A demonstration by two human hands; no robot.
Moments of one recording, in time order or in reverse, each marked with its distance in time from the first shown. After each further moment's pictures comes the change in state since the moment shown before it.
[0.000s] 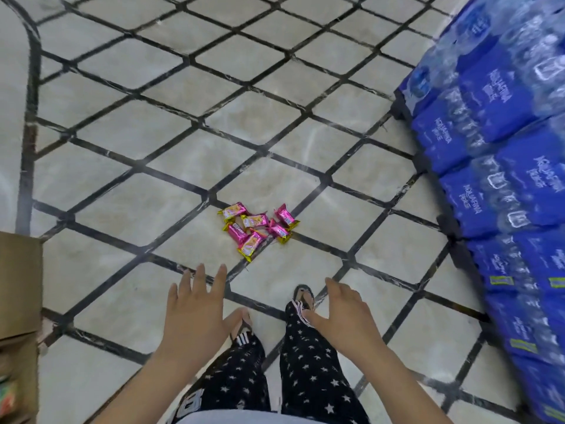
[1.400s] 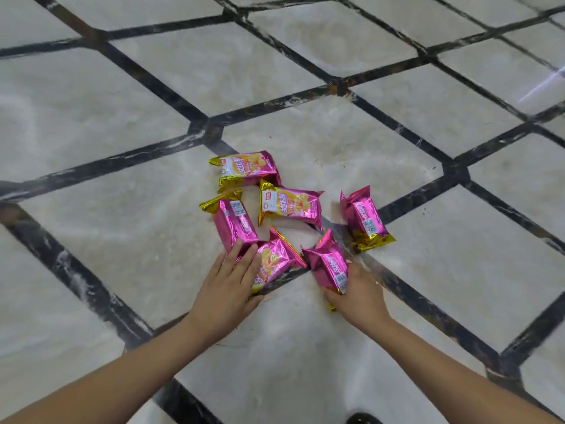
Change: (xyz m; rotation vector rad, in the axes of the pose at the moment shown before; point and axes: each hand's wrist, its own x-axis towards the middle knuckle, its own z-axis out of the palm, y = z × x) left_hand 0.453 -0.022 0.652 -0.025 0.384 0.149; right_hand 0.684 0.150 0.421 -0.063 0.222 -0.156
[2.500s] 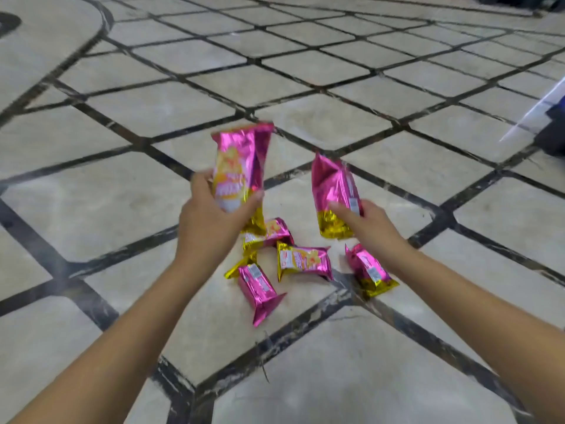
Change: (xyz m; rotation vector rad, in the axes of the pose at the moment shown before) left_hand 0.070 -0.050 -0.248 -0.862 0.561 -0.514; right_hand -0.015 -0.140 -0.200 0.781 0.110 -0.291
